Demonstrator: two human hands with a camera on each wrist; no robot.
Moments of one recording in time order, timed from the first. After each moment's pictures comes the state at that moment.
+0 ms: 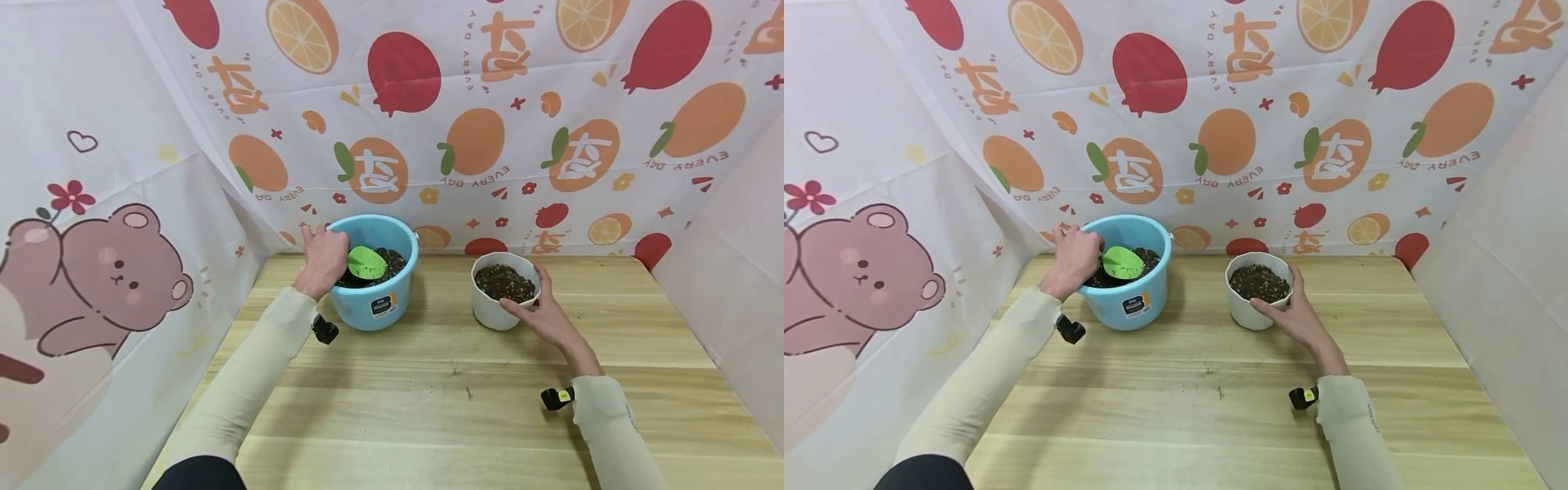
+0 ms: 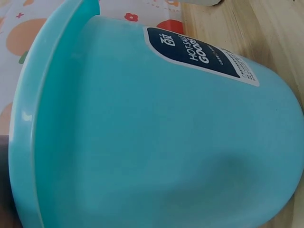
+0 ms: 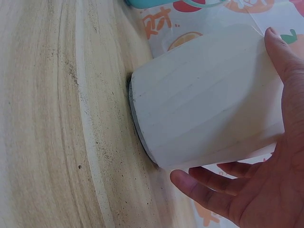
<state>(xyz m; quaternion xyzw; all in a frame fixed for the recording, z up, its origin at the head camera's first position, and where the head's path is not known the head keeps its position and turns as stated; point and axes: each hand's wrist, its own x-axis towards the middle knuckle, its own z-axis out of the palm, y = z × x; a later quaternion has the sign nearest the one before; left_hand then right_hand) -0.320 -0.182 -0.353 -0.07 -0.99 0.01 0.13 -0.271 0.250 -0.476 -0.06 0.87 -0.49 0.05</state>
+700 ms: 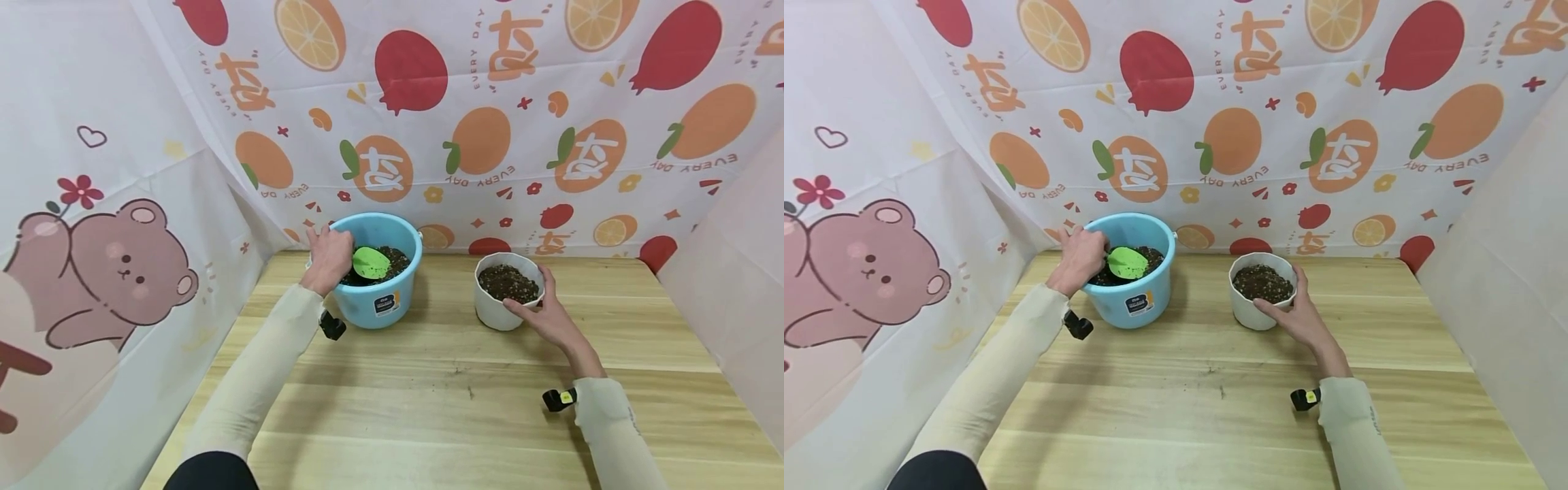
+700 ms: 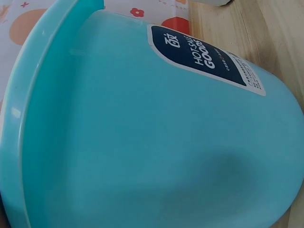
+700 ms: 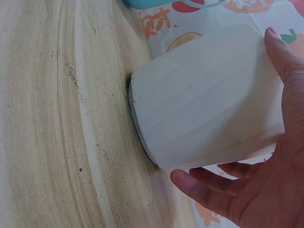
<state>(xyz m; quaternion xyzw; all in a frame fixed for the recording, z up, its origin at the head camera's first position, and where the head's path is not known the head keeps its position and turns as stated) -0.322 -0.183 -0.358 -0.05 -0.99 -0.03 0.10 -0.271 0.248 -0.479 -0.06 0.86 -0.50 0.04</state>
